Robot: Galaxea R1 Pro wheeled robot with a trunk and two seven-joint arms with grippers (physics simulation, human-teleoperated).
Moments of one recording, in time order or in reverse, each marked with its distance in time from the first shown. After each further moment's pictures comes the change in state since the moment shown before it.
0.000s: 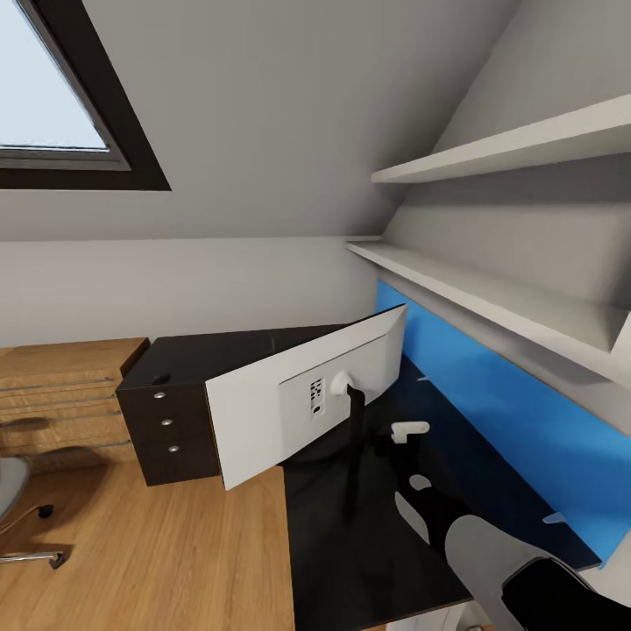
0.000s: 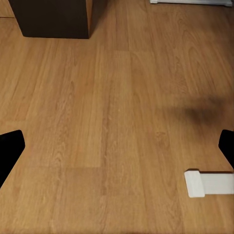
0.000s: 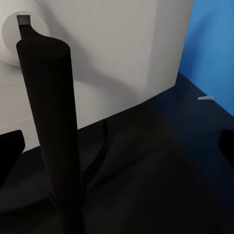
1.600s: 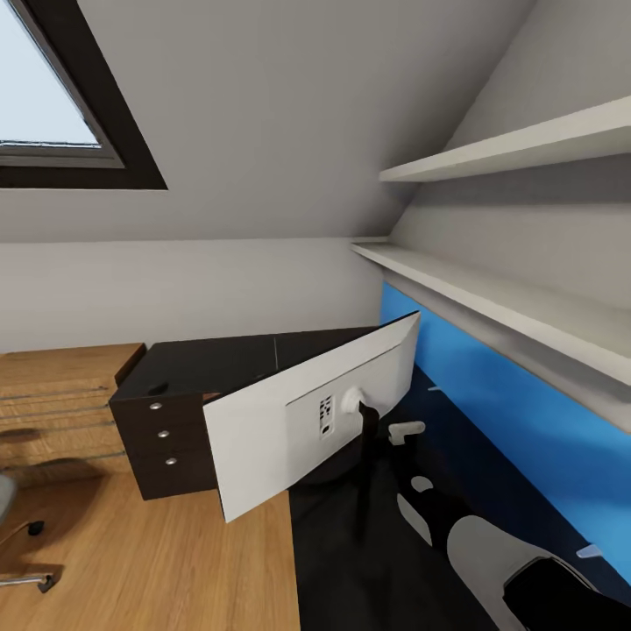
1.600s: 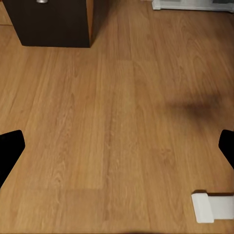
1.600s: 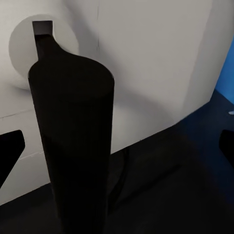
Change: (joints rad) left arm 0.000 0.000 0.001 0.000 0.000 -0.001 0.000; right arm 0.000 -0.006 0.008 0.012 0.018 -0.004 0.072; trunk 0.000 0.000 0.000
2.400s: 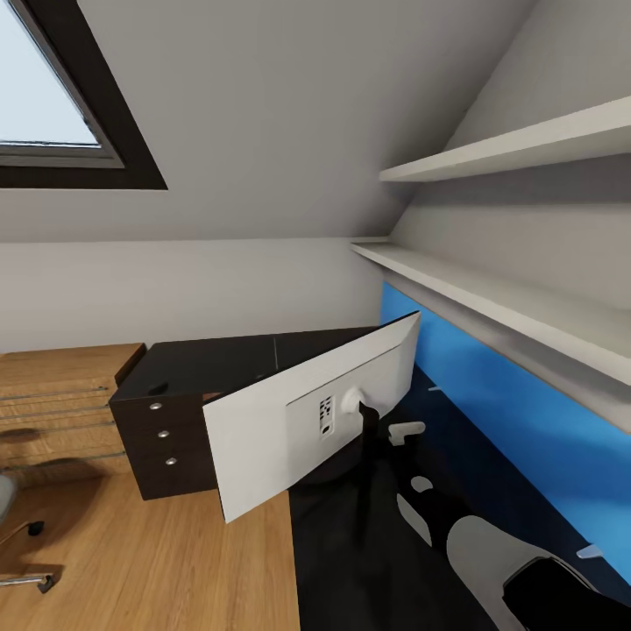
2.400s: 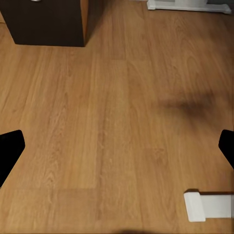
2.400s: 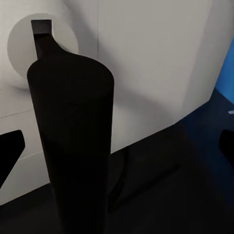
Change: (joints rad) left arm 0.000 -0.019 -0.004 -0.002 -0.003 0.000 0.000; right arm 0.000 0.002 0.000 0.001 -0.001 0.001 -0.004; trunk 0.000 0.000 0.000
